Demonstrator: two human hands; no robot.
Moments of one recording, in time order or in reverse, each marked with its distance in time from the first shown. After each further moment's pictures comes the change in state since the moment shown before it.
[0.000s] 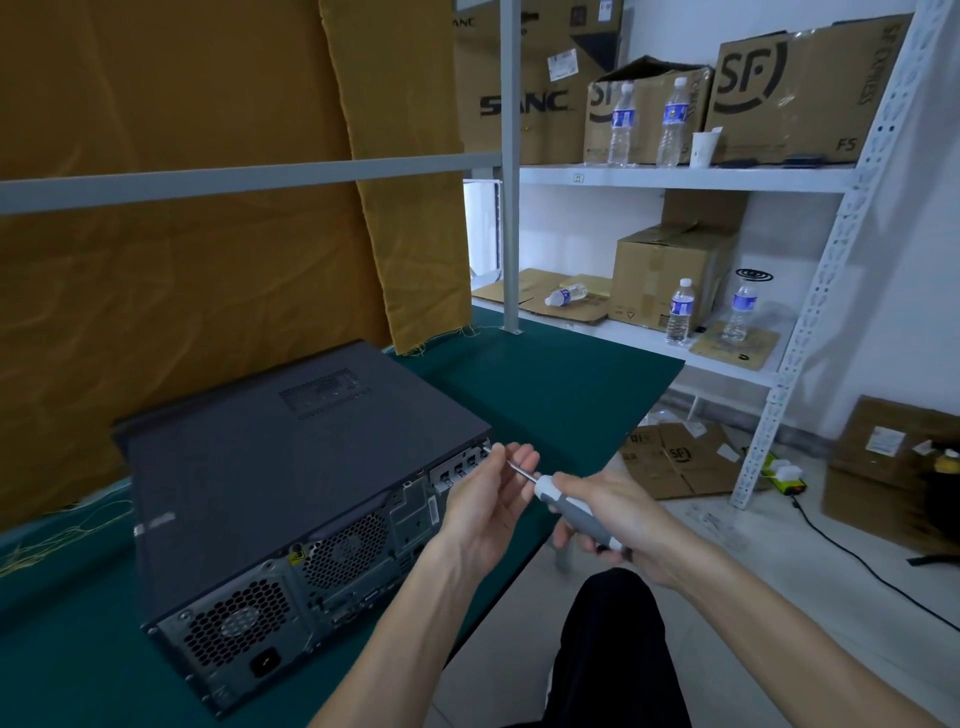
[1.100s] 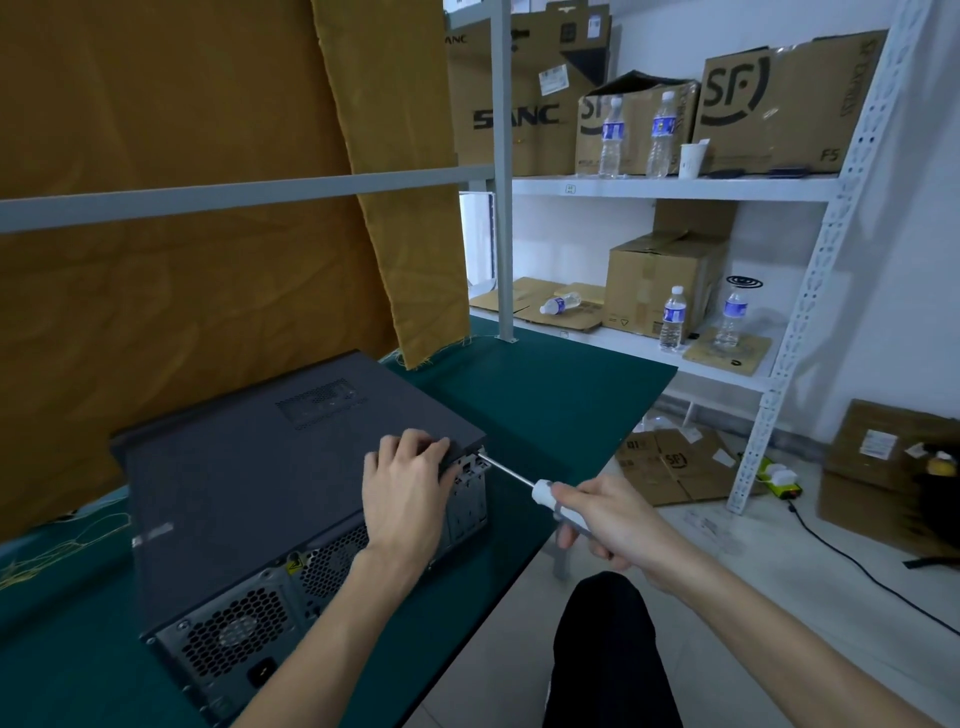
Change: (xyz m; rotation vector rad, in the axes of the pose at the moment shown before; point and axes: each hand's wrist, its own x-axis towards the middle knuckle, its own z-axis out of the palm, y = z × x) left_hand -0.001 0.052 -0.050 1.994 0.415 1.082; right_hand -0.003 0.004 -0.005 -0.135 0.072 -0.051
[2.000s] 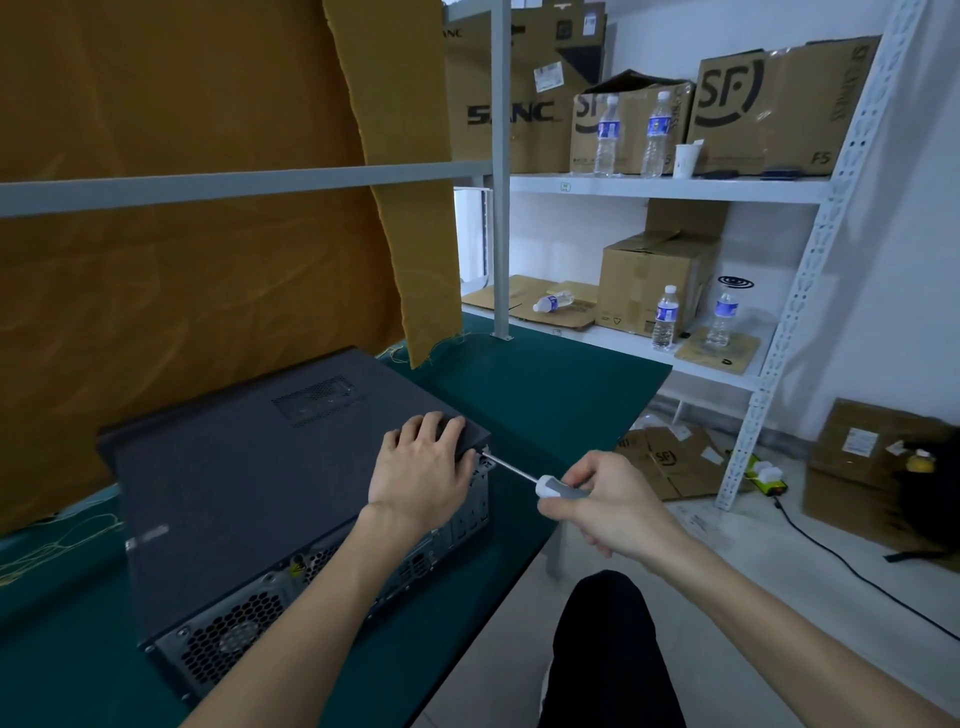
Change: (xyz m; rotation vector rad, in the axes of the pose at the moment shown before) left_hand 0.030 -0.010 0.013 0.103 -0.288 0.176; right_hand 0.005 -0.013 0.007 -0.209 0.155 -0.145
